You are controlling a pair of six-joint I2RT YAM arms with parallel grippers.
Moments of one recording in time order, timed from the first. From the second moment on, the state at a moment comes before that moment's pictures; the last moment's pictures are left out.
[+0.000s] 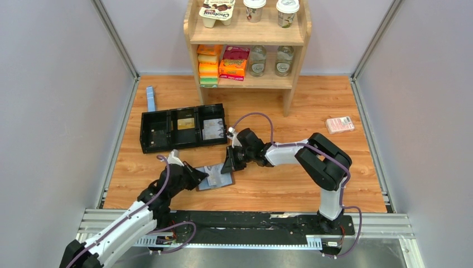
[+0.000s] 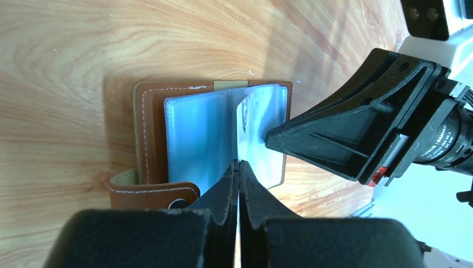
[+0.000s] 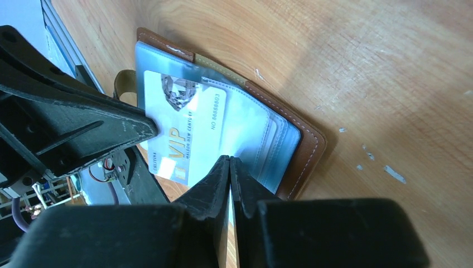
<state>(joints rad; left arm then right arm) -0.58 0.52 0.05 -0.08 0.00 -1.16 0.84 1.90 0.94 0.19 -0.49 0.69</state>
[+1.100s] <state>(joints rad) -0.58 0.70 0.67 -0.50 0.24 -0.36 0.82 1.43 1.00 -0.10 -0.46 0.29</state>
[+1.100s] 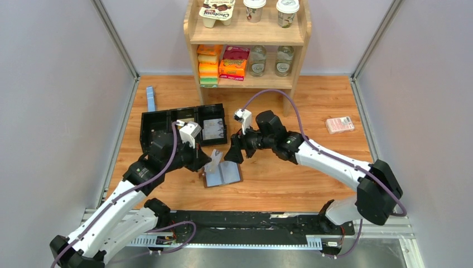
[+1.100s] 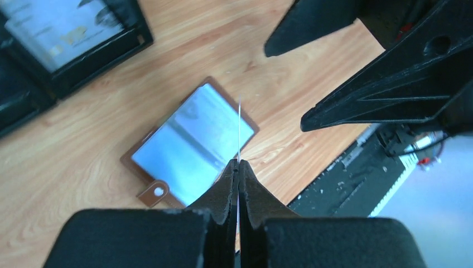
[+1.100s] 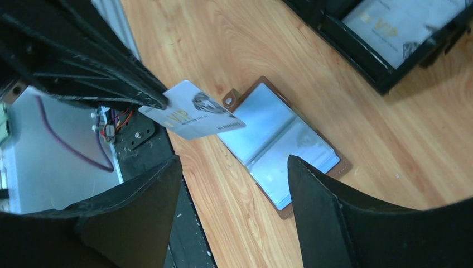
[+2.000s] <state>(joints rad) -0.58 0.82 0.87 -0.55 0.40 -0.02 0.81 1.41 1.11 -0.23 -0.72 0.10</state>
